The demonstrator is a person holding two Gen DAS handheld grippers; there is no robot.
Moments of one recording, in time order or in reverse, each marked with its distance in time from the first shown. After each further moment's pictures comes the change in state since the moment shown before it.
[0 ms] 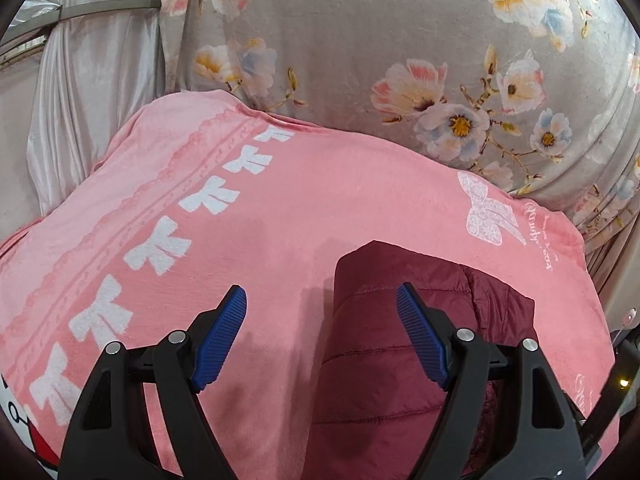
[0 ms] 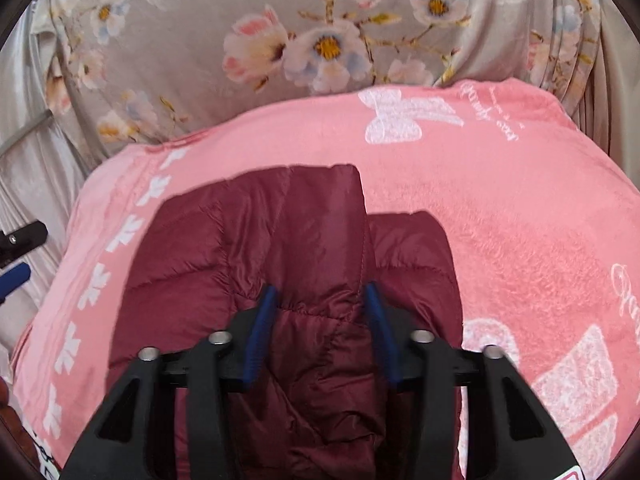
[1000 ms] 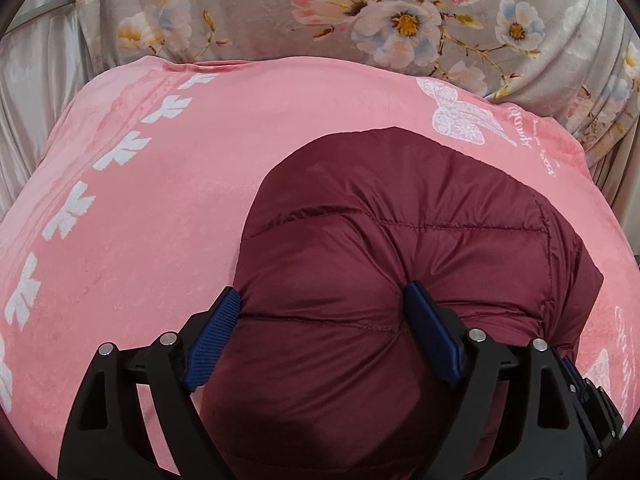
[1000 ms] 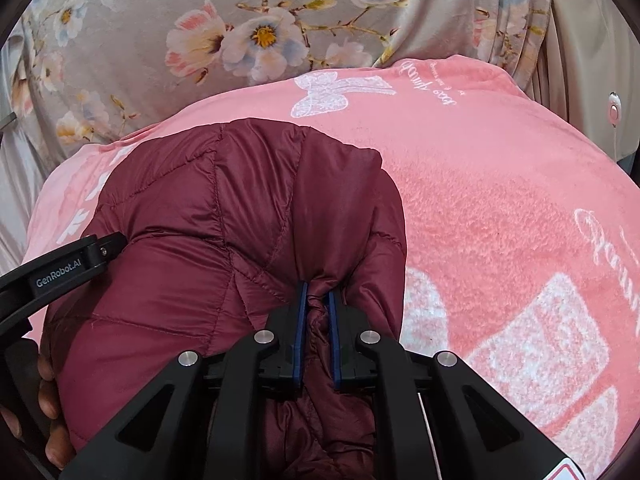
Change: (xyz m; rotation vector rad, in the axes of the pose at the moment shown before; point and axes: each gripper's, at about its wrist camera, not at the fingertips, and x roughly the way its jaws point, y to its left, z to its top) left arm 0.098 -0.102 -0.084 0.170 0.141 -0.028; right arm 0.006 -0.068 -0.048 0.056 -0.030 -0.135
